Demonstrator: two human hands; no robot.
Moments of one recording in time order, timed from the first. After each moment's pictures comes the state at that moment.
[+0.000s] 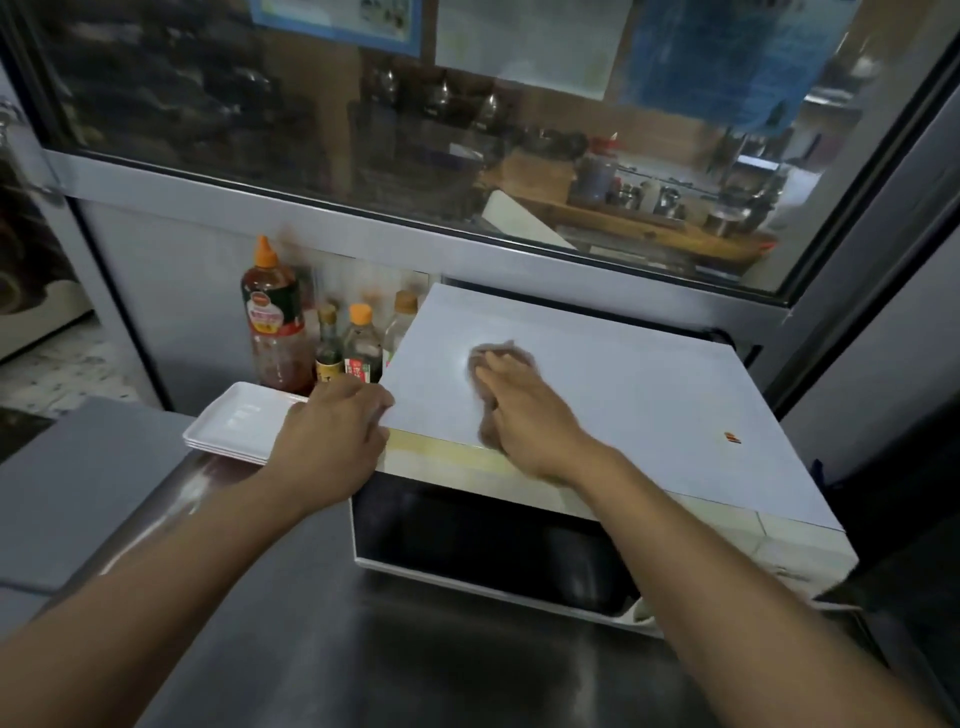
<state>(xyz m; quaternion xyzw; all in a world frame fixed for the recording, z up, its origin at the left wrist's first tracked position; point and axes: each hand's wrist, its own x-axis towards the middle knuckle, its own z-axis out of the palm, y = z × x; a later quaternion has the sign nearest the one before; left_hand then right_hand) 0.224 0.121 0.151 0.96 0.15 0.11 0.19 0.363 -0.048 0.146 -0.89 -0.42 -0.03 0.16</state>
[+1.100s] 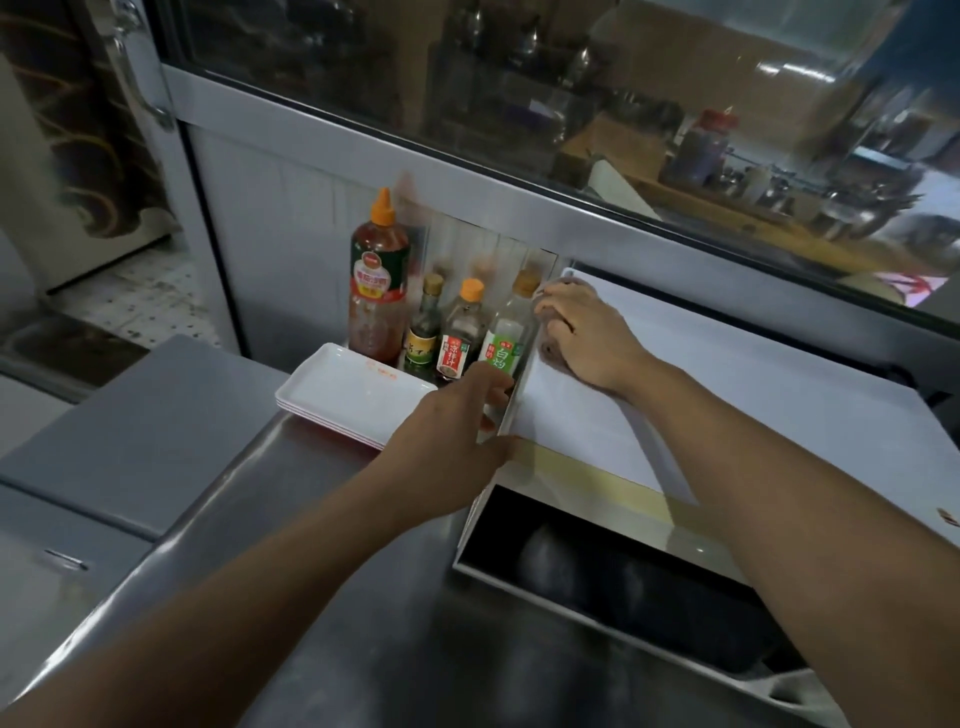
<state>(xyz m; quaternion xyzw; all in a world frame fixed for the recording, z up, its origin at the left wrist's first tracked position) 0.220 0.170 0.141 0.88 0.10 0.10 0.45 0.440 0.082 0.142 -0.89 -0.43 -0.02 0.11</state>
